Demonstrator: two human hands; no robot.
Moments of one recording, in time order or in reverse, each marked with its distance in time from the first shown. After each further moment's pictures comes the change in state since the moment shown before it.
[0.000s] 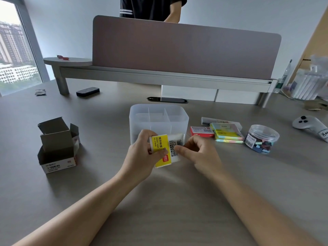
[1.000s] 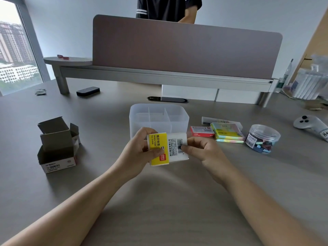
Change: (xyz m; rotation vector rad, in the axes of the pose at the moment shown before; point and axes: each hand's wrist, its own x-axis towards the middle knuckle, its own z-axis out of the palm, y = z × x) left_hand 0.003 0.007 -0.014 -0.233 -0.206 -0.051; right_hand -0.002 -0.002 -0.011 0.244 -0.161 0.041
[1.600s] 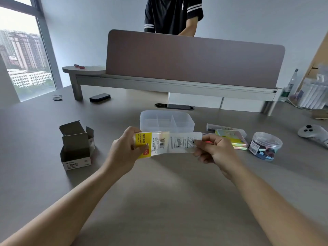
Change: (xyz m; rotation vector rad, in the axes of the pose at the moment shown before) left_hand -0.014 0.007 -0.039 0.479 0.307 0.110; right_hand 0.003 -0.012 -0.012 0.097 0.134 0.041
